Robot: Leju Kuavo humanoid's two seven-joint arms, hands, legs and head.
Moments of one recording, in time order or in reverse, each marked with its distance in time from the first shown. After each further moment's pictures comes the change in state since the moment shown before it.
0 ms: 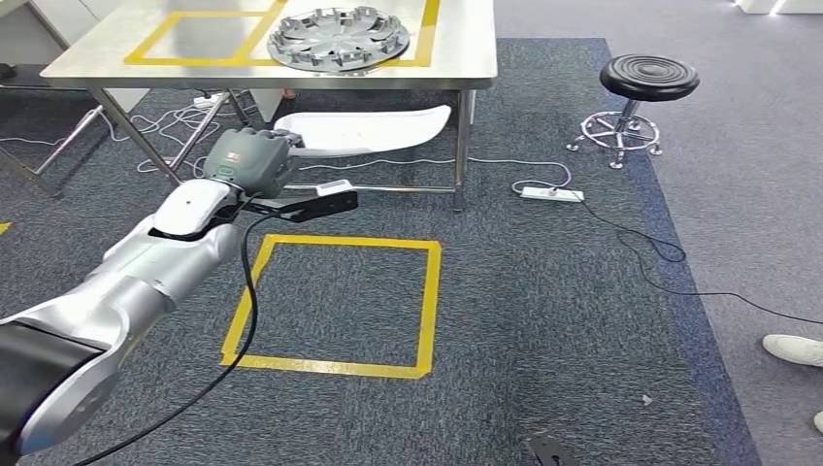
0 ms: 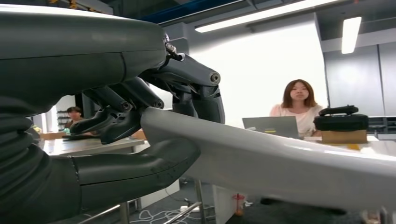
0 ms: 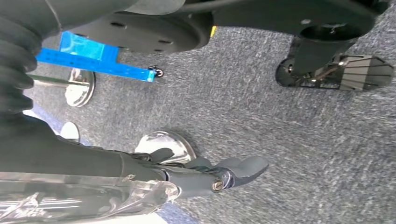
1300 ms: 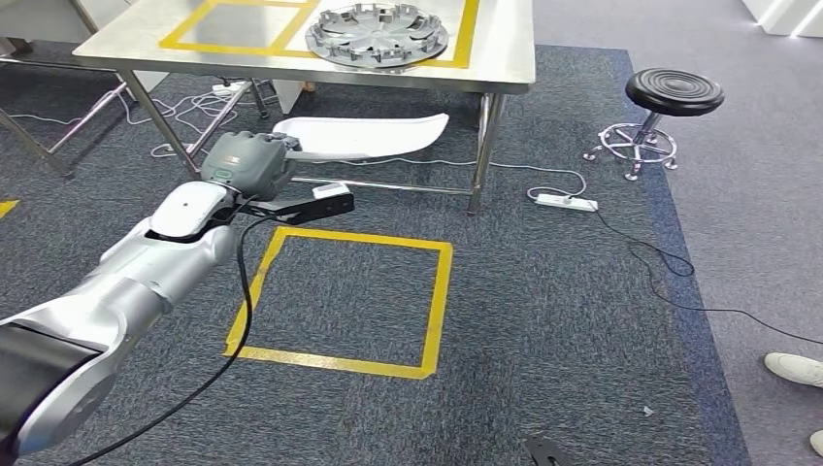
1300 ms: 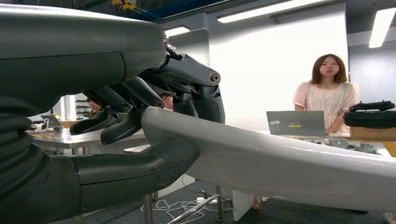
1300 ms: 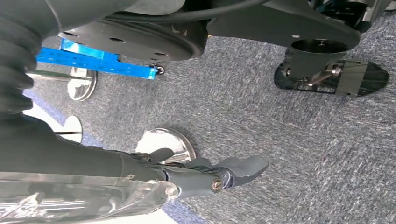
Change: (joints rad) left arm 0.009 0.004 -0.001 0.000 0.003 -0.005 -0.002; right arm 0.000 0.000 0.000 0.000 -0.008 0.003 -0.009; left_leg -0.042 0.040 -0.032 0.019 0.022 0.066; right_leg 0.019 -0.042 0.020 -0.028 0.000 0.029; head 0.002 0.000
